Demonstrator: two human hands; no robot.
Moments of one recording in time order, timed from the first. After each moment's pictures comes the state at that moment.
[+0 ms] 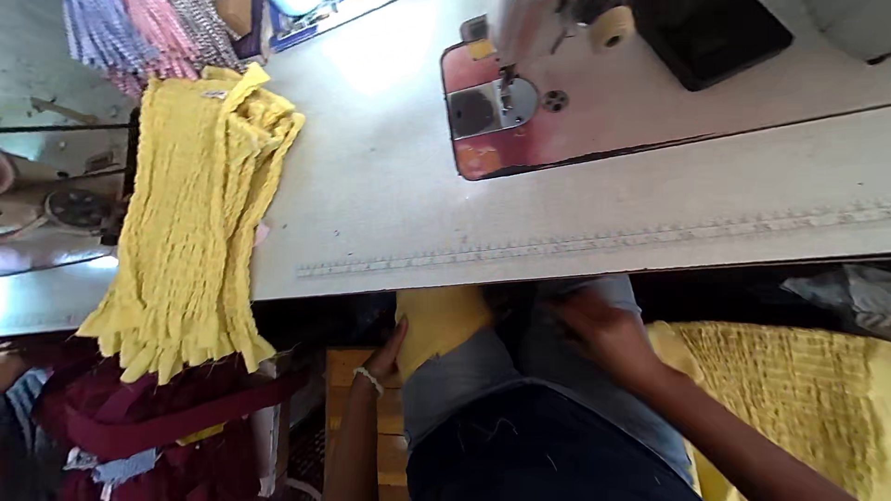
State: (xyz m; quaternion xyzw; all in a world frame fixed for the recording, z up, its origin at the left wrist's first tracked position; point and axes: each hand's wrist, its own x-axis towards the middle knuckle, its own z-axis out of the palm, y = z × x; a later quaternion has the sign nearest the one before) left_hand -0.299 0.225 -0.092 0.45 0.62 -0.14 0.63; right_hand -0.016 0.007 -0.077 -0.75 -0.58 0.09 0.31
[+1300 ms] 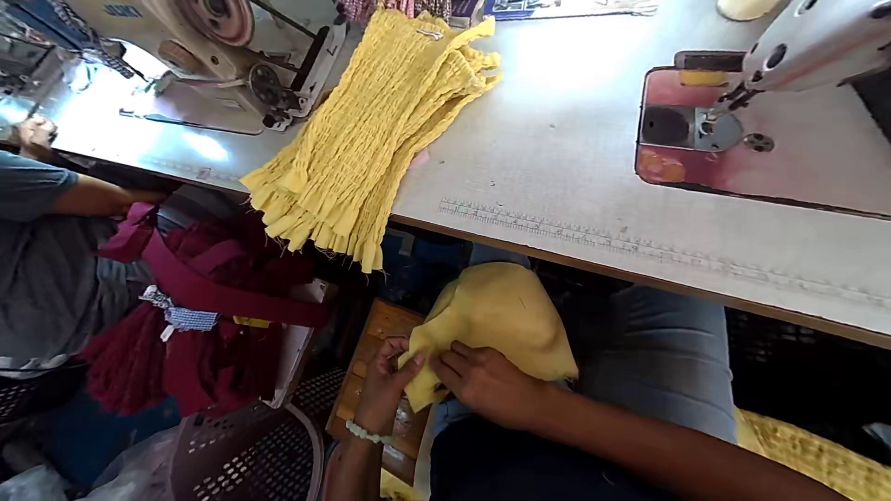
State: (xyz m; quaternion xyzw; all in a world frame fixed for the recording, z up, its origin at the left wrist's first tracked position) left_hand -0.411 0.154 -0.012 0.42 0.60 0.27 0.63; right_hand -0.216 0.119 -0.037 -0.41 -0.86 0.10 0.28
